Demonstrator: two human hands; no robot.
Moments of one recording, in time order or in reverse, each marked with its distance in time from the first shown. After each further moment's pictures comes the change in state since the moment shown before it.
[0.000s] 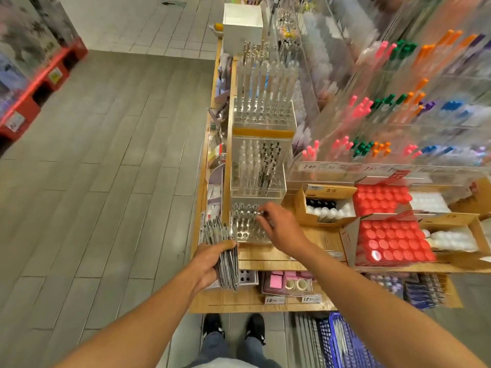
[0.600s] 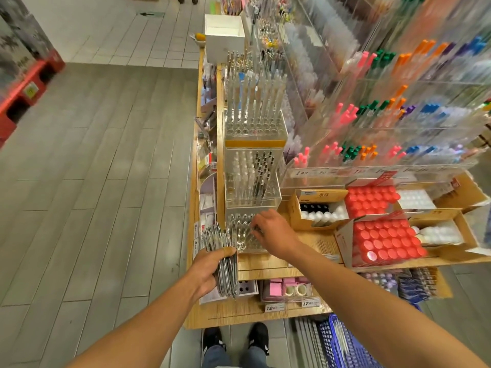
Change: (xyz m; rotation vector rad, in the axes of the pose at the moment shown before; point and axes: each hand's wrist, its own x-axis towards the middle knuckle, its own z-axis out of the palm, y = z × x) left_hand 0.013 0.016 -0.003 0.032 -0.051 -0.001; right_hand 0.013 -0.007 0.002 -0.290 0.021 -0.111
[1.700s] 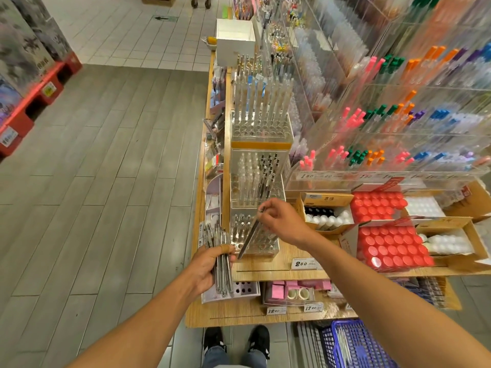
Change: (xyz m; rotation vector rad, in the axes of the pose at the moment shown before) left_hand -0.007 0.004 -0.005 -0.092 -0.105 0.048; right_hand 0.010 -0.008 -0.048 0.872 -0.174 0.414
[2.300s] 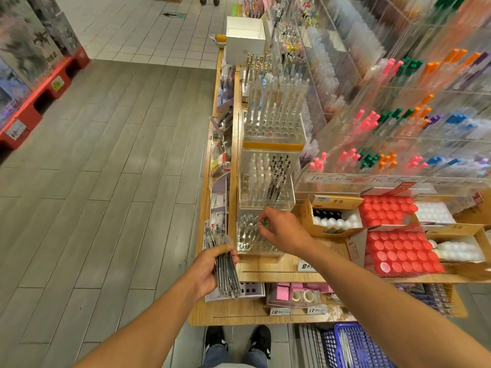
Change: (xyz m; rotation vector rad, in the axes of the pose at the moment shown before) left_hand 0.009 -0.004 -0.025 -0.167 0.016 -0.040; right_hand 0.020 0.026 0.020 -0.742 0.060 -0.364
